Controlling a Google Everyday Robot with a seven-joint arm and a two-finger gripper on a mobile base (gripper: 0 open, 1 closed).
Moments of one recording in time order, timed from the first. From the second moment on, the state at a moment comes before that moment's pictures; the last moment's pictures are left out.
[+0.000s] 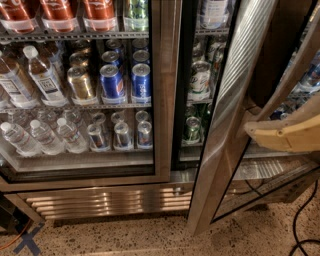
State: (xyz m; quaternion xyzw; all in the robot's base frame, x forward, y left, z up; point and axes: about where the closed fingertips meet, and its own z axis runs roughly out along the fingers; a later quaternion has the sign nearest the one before) arm 0.369 -0.161 1.081 -0.39 0.71 -0.06 0.58
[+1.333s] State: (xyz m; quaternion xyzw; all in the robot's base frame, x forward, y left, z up) arm 0.361 -0.205 1.071 -0.31 0.71 -0.06 0.63
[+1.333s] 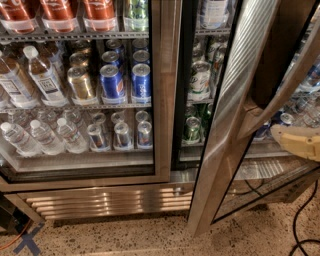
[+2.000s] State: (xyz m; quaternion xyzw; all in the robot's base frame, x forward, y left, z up) arm 0.334 -0.308 1.082 -0.14 0.70 -0.01 0.70
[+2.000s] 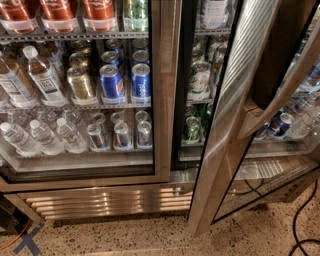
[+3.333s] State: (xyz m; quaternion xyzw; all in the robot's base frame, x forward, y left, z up) arm 0.316 -0.350 1.112 -0.09 0.69 -0.05 0.72
